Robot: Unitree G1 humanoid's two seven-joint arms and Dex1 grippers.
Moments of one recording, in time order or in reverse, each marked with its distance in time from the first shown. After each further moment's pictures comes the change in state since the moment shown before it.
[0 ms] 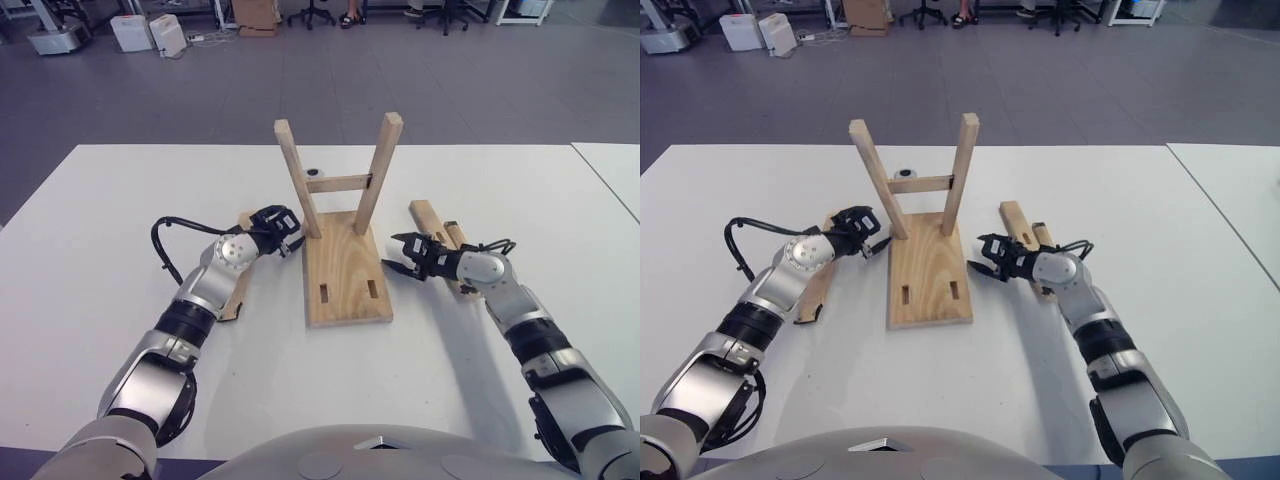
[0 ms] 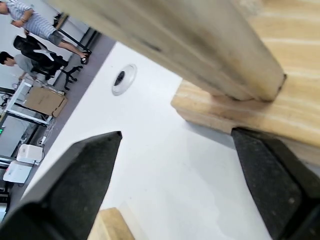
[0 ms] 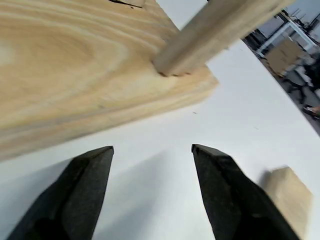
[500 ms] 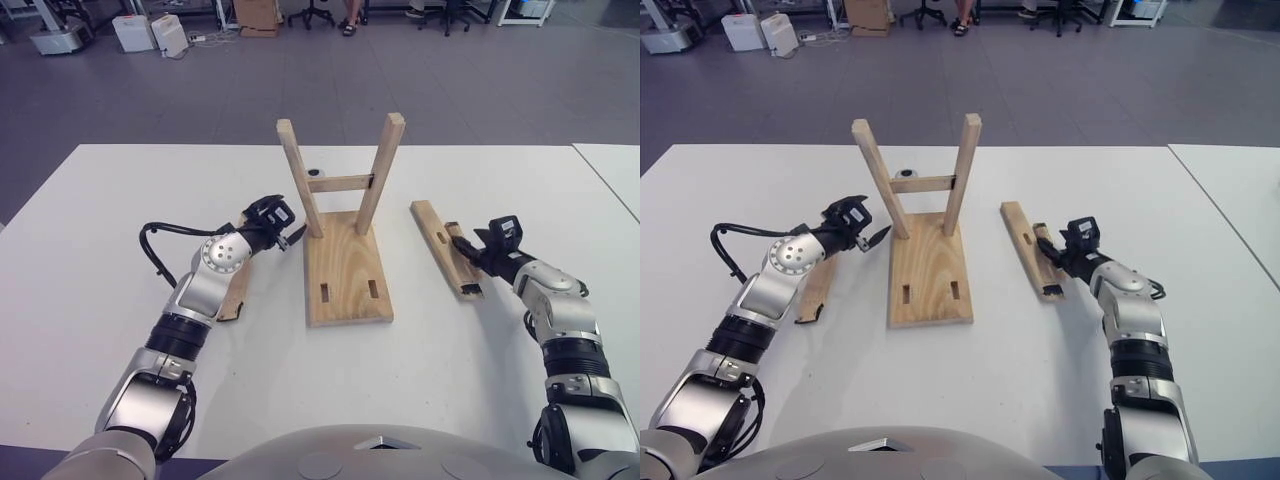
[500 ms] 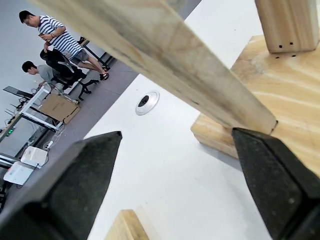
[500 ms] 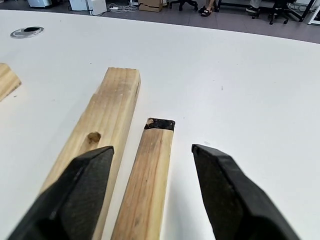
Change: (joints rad) left arm 0.116 -0.003 0.096 -0.252 -0.041 0.084 -0.021; right arm 0.056 0.048 -0.388 0.011 0.327 0.377 -0.139
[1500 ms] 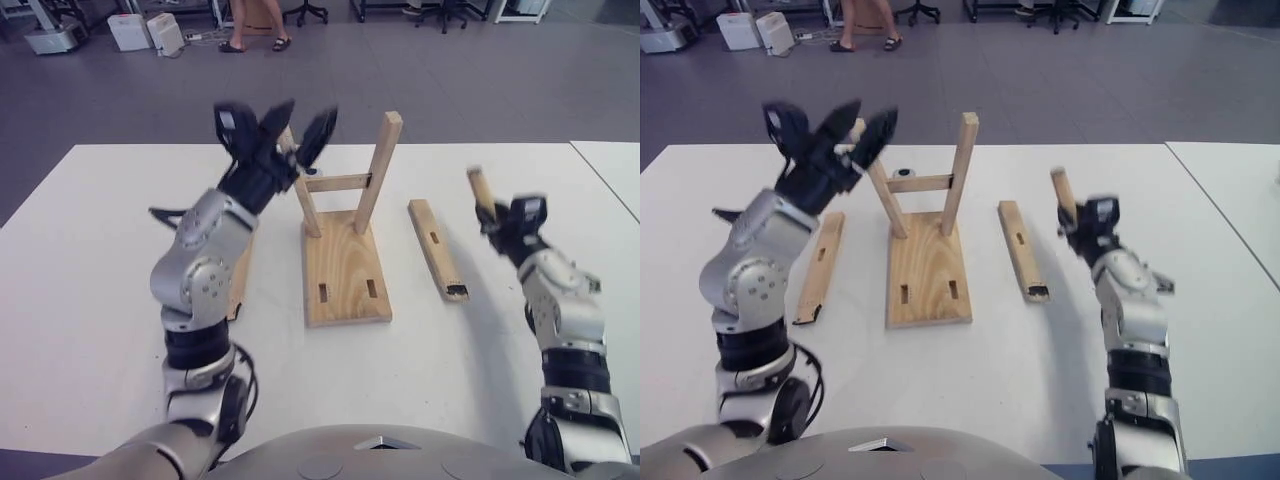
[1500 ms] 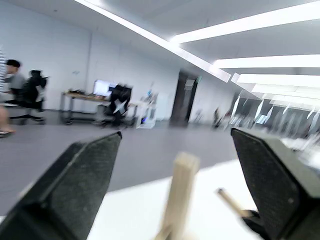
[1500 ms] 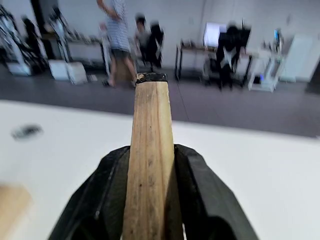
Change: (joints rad) left arm -0.223 -0.418 0.448 -0.610 -0.921 0.550 0.270; right arm -0.088 0.058 -0.018 -0.475 0.092 0.007 -0.177
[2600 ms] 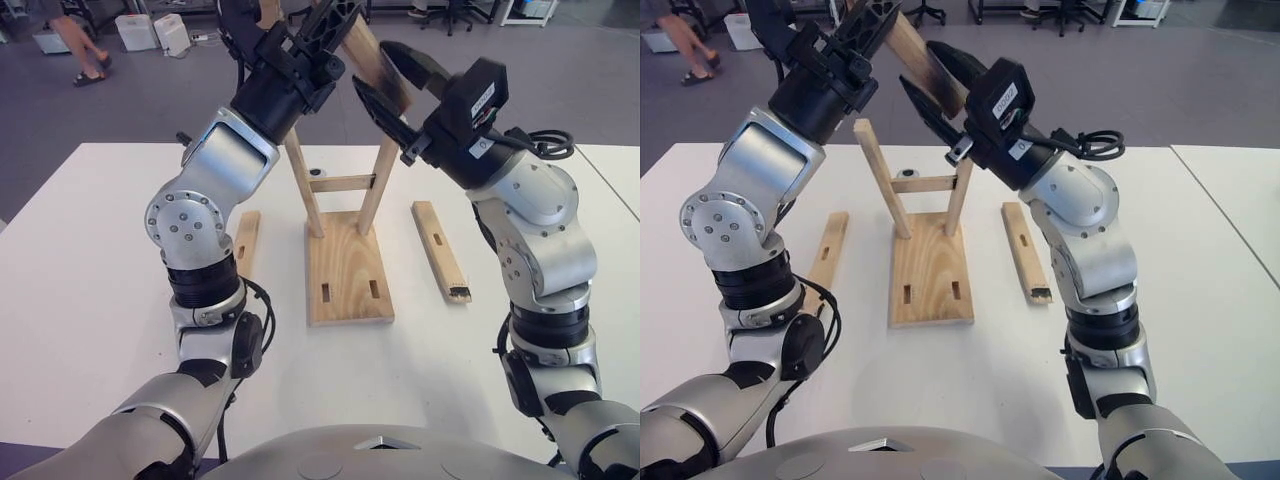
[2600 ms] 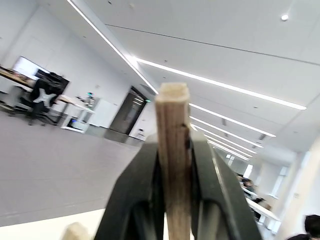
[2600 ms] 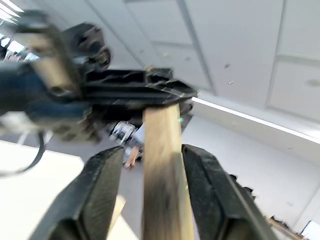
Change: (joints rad) left arm -0.158 0.111 0.039 0.084 -0.421 0.049 0.340; right arm -0.122 -0.019 0.225 -0.401 -0.028 0.044 0.141
